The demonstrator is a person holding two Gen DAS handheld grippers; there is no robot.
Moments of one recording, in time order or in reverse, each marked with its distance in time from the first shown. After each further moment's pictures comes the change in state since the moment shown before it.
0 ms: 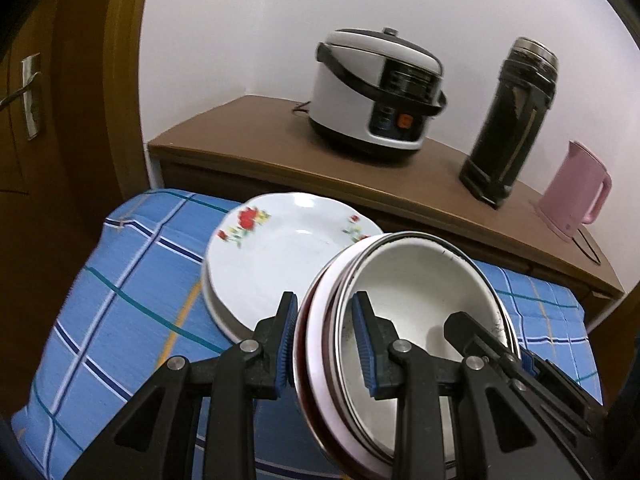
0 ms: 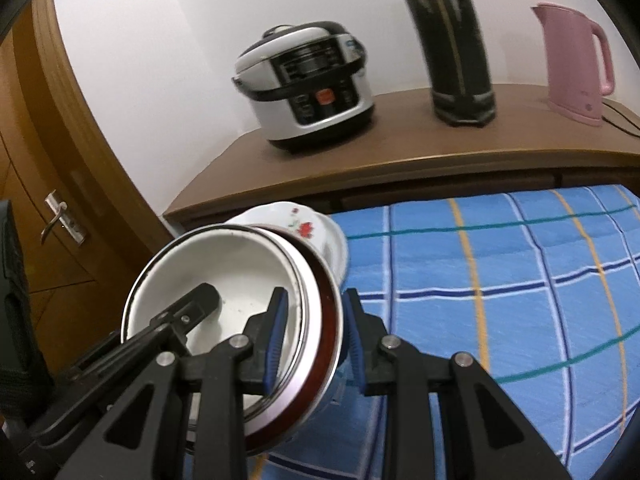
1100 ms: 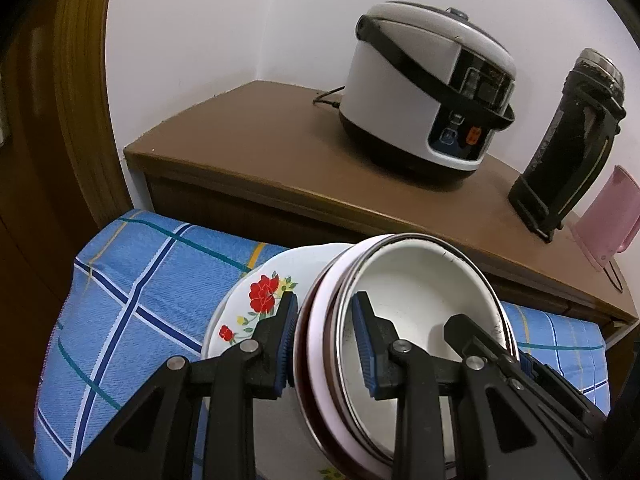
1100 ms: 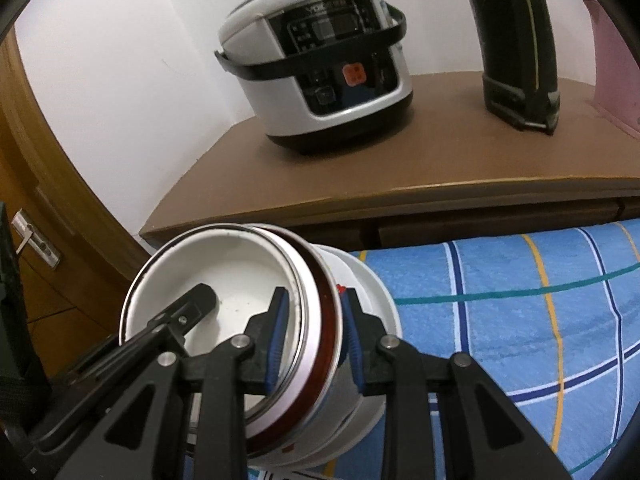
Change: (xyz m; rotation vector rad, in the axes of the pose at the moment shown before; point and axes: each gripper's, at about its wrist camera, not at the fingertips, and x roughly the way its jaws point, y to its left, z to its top) left arm 0.088 0.032 0.061 -0.031 0.068 0.016; right arm 0.103 0.005 0.055 0.025 0.078 -0.021
